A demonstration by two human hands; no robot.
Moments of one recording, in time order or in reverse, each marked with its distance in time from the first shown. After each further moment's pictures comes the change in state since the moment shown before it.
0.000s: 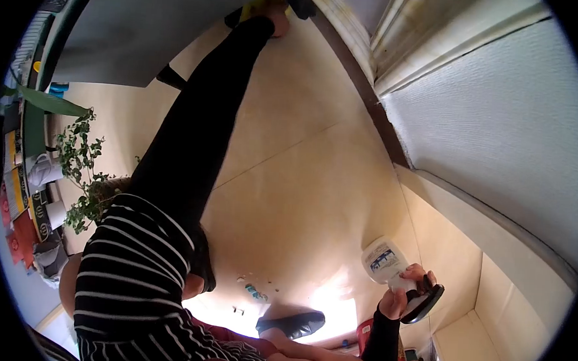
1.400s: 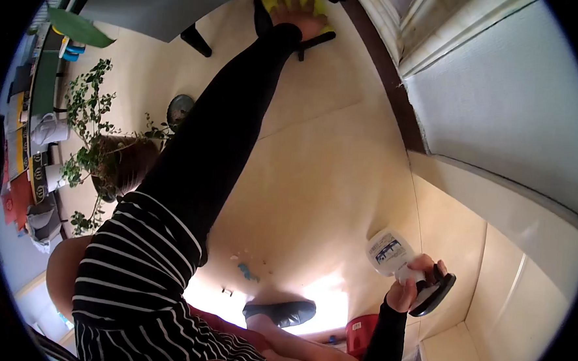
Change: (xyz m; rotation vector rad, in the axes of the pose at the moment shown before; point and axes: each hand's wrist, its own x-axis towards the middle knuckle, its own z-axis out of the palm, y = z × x) left_hand -0.117 0.038 -0.036 -0.080 0.030 -0.248; right_hand 0.003 0.003 -0.013 0.017 -0.061 0.065
